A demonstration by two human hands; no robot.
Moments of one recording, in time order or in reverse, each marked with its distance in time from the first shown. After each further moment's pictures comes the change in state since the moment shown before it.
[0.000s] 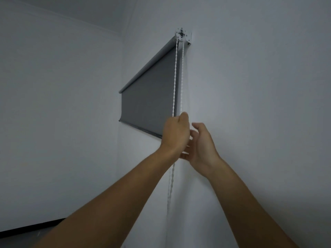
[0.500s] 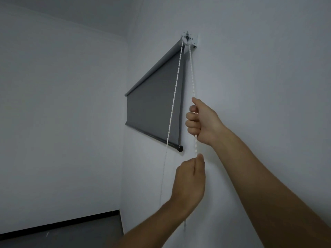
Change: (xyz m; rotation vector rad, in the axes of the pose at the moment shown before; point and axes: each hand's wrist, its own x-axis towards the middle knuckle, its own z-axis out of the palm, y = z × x) left_hand -0.076 -0.063 0.006 0.098 -0.116 0.119; right_hand 0.028 -0.060 0.025 -0.007 -0.024 -0.048
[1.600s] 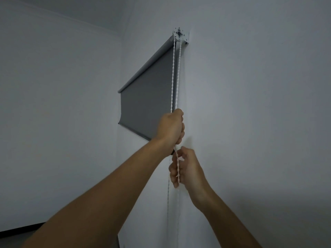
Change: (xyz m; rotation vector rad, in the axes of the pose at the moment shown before) left_hand 0.095 0.057 -0.031 -0.353 -0.007 -0.283; right_hand -0.073 0.105 -0.021 -0.267 0.028 -0.003
